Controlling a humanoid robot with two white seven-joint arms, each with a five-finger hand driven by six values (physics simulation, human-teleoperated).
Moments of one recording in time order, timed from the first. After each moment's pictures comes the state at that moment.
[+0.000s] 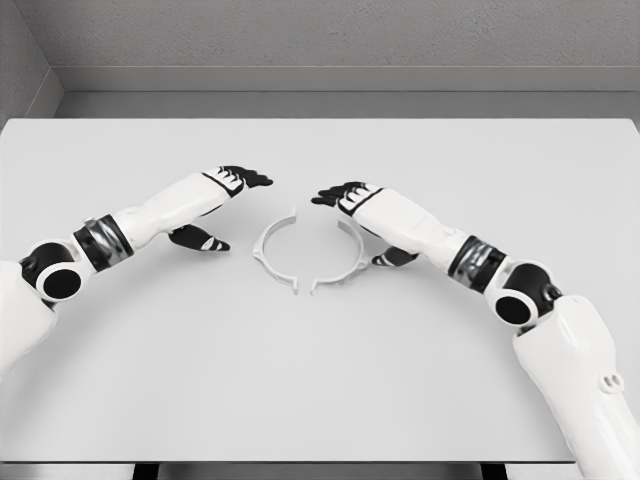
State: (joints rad) left arm -0.53 0.56 -0.62 -1.20 -0.41 -0.61 -0.14; right arm -0.34 -0.25 0.30 -1.39 0.75 -0.59 0.33
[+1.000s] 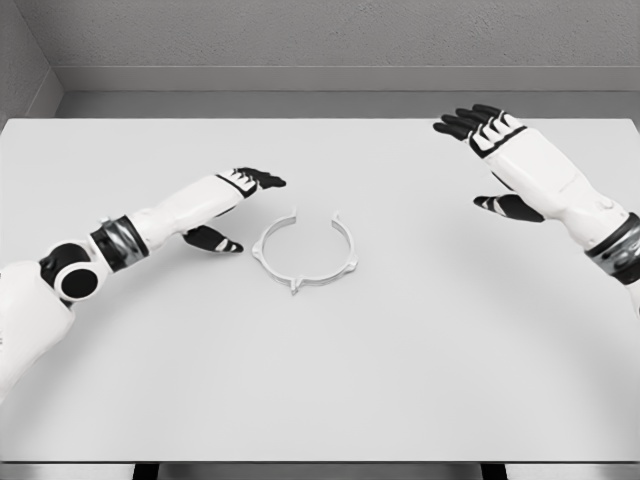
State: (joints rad) left arm -0.54 0.51 -0.63 -1.17 -0.41 -0.61 -0.14; right arm -0.20 -0.43 -0.04 -1.69 0.62 -0.61 0.33
